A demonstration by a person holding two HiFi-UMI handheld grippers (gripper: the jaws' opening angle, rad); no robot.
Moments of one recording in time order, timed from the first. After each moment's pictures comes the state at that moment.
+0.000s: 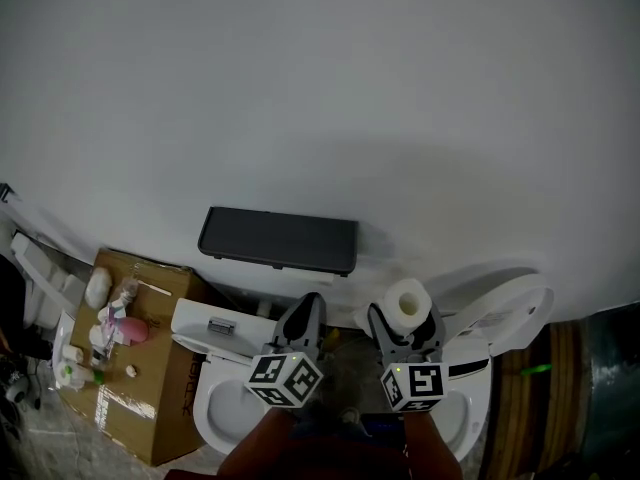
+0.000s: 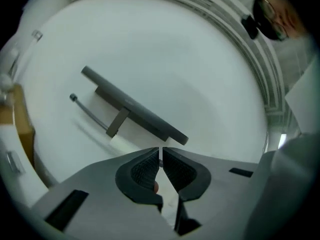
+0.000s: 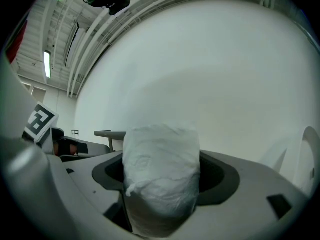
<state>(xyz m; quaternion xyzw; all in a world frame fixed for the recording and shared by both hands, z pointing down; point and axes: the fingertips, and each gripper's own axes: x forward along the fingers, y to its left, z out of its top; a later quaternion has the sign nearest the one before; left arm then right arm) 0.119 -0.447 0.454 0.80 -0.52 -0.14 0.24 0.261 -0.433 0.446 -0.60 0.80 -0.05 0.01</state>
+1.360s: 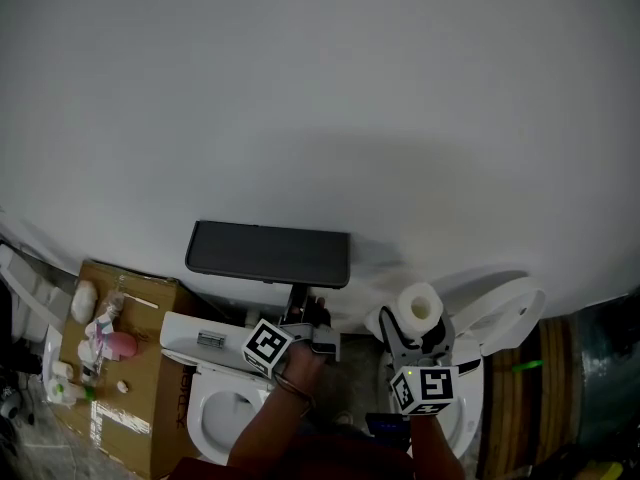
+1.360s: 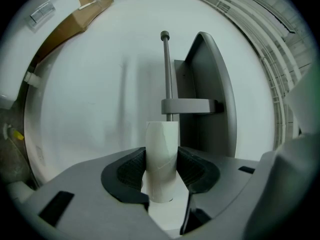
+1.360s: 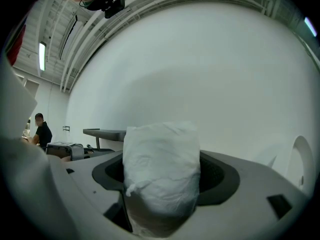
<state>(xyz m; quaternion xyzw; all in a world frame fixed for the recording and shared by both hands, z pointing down) 0.103 -0.532 0.499 0.61 -0.39 -0.45 0.53 0.290 -0.444 0.443 -0.63 0.77 -0.04 0.00</state>
